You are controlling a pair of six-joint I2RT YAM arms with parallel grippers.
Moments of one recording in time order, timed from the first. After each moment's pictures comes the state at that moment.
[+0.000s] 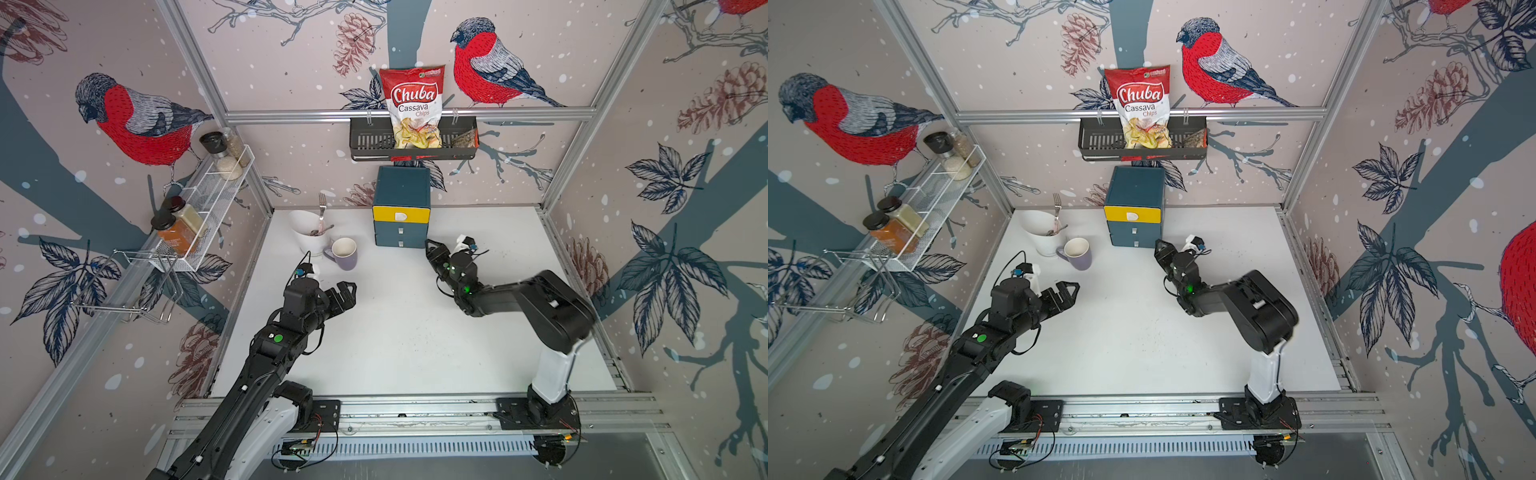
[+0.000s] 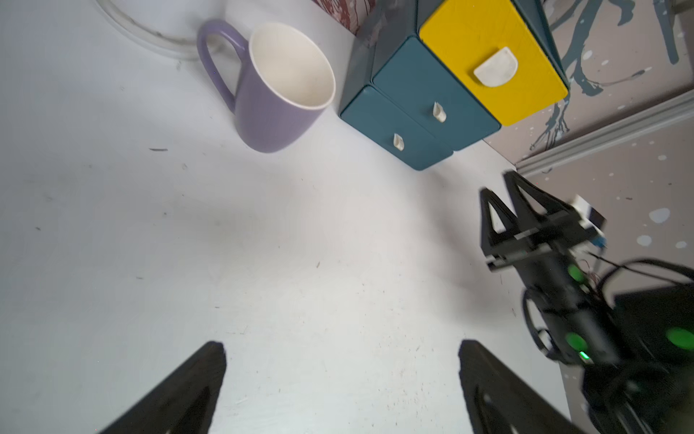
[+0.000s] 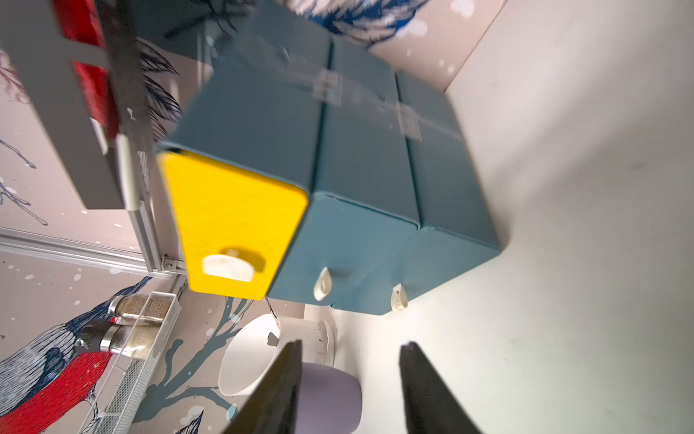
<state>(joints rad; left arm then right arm) -0.32 0.73 0.63 -0.46 0.05 -0.70 0.62 1.74 0.74 0.88 0.19 1.12</state>
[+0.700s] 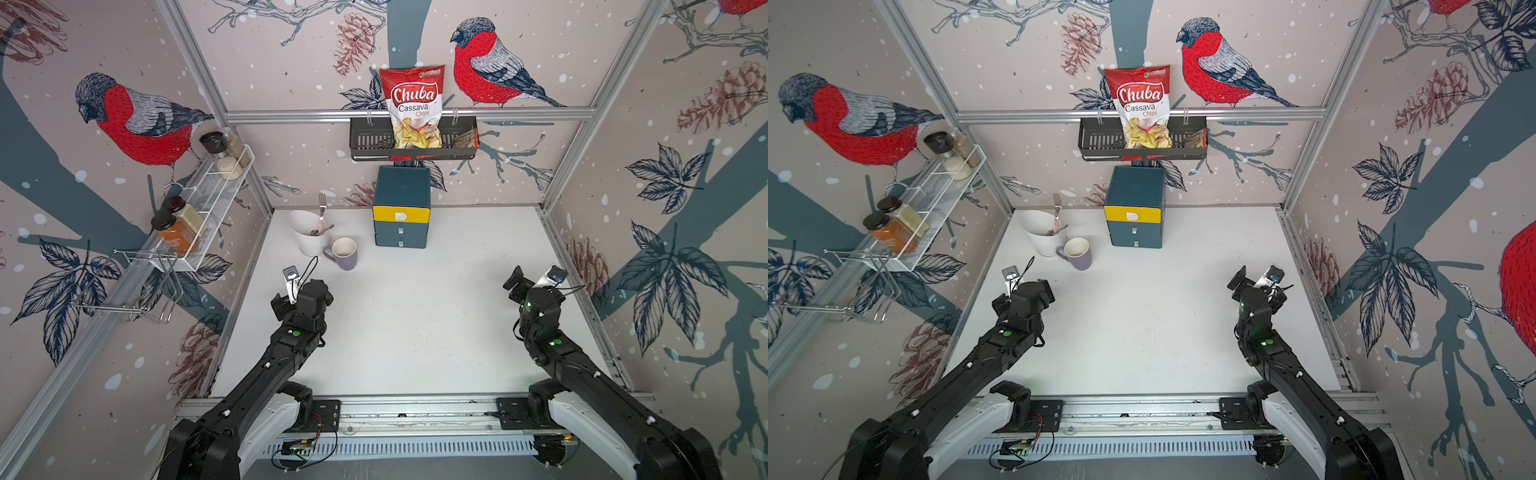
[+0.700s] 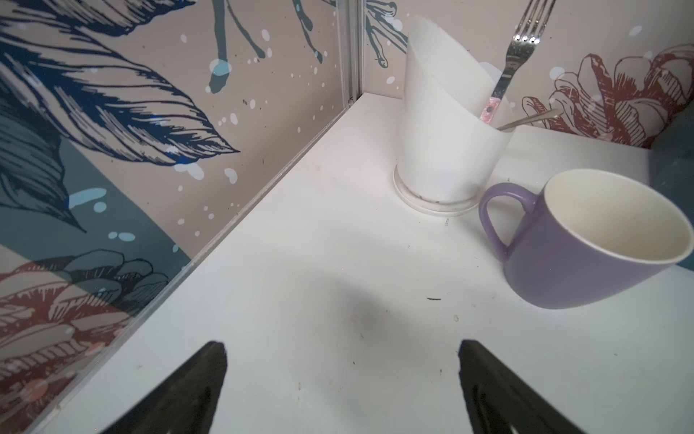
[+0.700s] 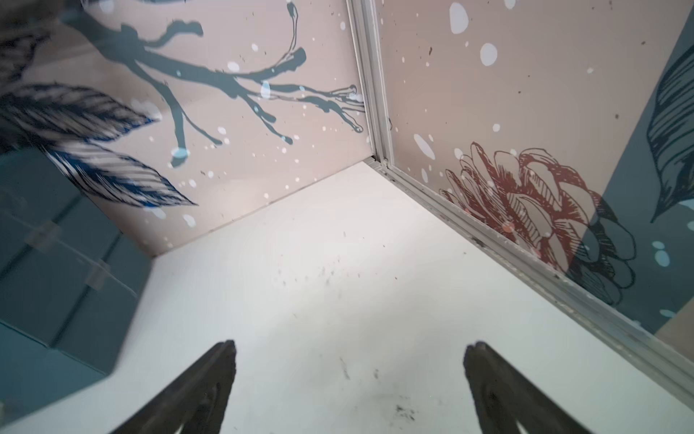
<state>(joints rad) -0.28 0.92 0.38 0.01 -0.73 -0.29 0.33 0.81 0.23 0.33 0.64 0.30</state>
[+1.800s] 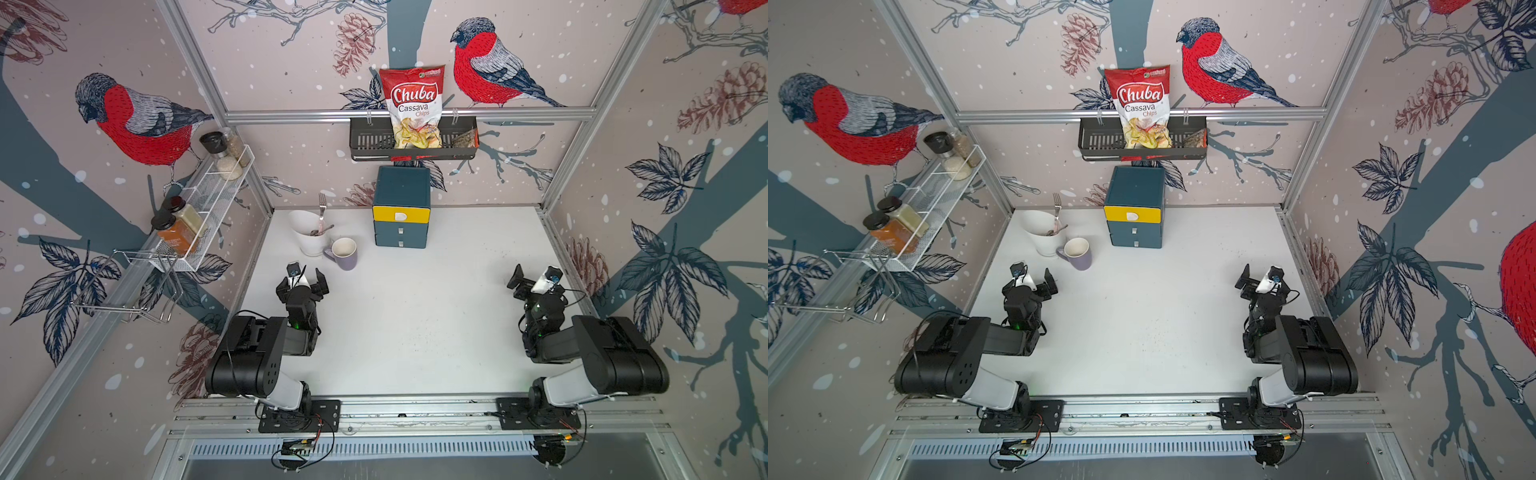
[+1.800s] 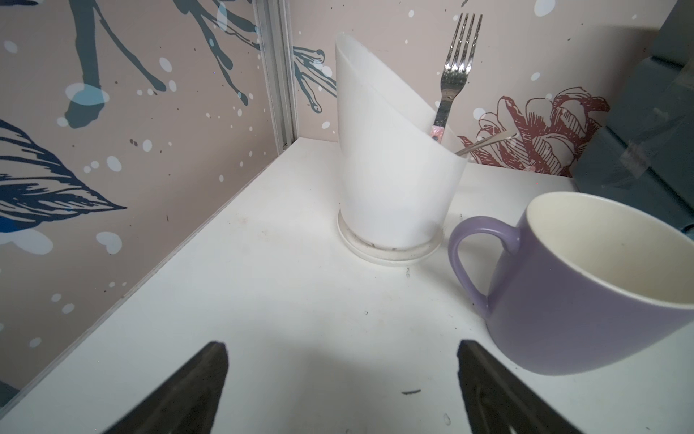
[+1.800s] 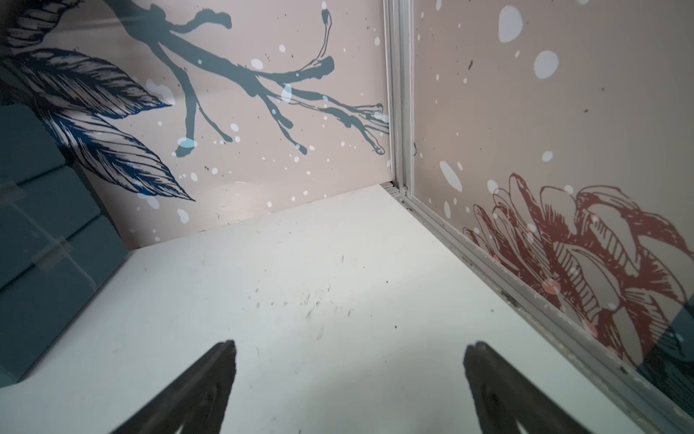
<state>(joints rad) -0.05 1.52 0.23 1.08 -0.31 -0.08 0.02 1.51 0.13 1.31 0.23 0.10</state>
